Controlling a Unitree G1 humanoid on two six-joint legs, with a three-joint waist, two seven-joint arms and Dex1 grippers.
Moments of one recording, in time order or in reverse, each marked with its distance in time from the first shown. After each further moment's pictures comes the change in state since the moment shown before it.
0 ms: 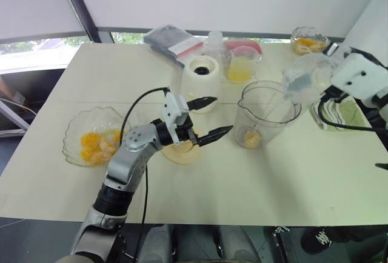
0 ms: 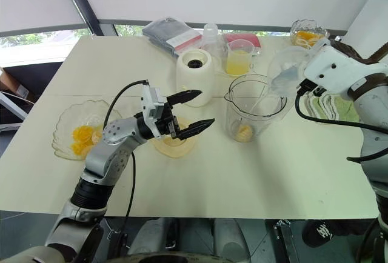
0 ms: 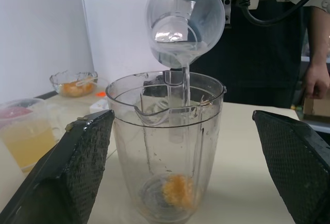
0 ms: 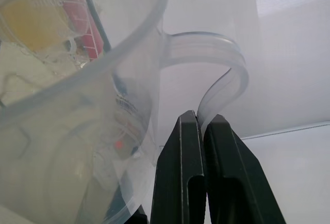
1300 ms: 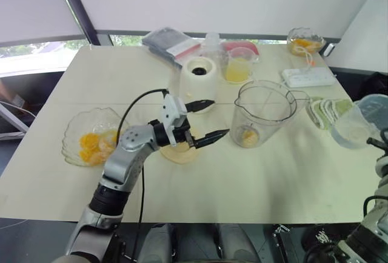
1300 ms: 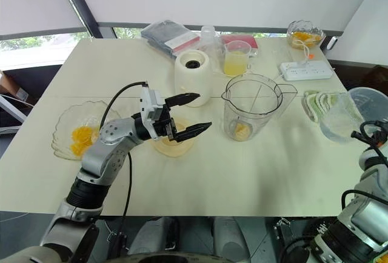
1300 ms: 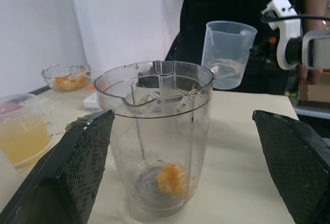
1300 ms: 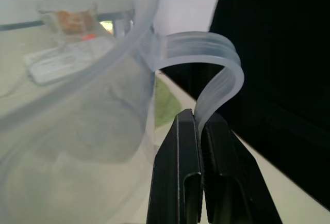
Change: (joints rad) left arm 0.006 0.046 -0.002 -0.006 0.002 0.010 -0.025; right arm 0.109 0.758 -0.643 0.131 0.400 0.198 -0.309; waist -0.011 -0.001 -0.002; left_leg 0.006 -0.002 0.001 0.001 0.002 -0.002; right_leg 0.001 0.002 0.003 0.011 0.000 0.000
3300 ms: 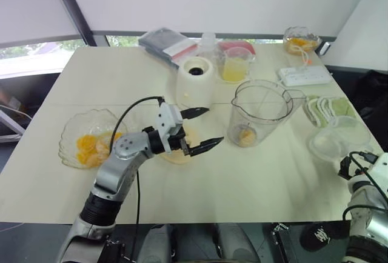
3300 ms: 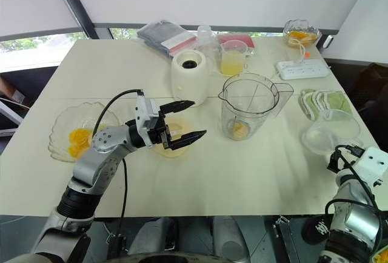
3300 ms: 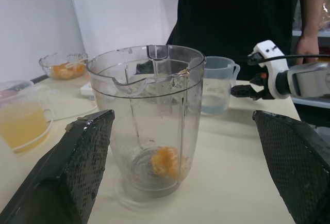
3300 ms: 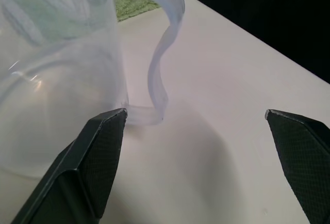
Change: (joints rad) left arm 0.074 0.048 -0.003 -0.071 0.003 0.010 0.006; right arm 0.161 -0.104 0.222 0.373 0.219 -0.204 -0.219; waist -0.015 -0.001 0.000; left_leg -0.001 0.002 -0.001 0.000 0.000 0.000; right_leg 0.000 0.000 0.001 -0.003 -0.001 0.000
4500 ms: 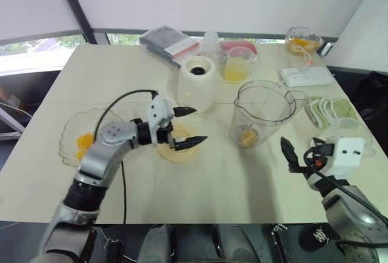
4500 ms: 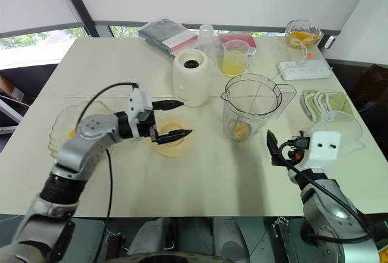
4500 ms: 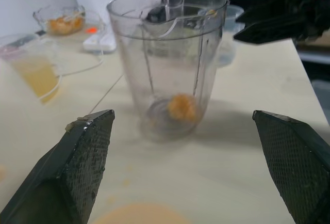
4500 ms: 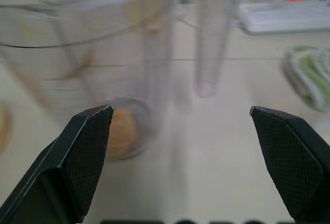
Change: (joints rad) left arm -0.162 0.240 0.051 0.133 -0.017 0.125 -0.158; right arm 0.261 -0.016 0.288 -0.903 0.294 0.361 0.212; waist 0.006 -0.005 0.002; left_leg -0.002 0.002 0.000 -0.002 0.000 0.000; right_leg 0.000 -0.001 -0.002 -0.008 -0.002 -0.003
